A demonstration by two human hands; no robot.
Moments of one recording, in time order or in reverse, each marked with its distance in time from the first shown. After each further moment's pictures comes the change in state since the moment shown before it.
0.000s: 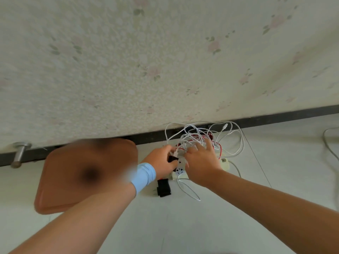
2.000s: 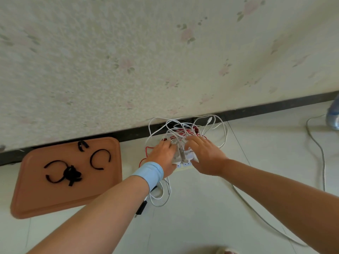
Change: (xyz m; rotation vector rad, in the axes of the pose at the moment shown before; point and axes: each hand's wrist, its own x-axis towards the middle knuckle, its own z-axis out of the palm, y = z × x) left_hand 0.034 0.020 0.059 0.476 0.076 0.204; right_hand -0.024 0.072 0.041 0.470 0.111 -0.088
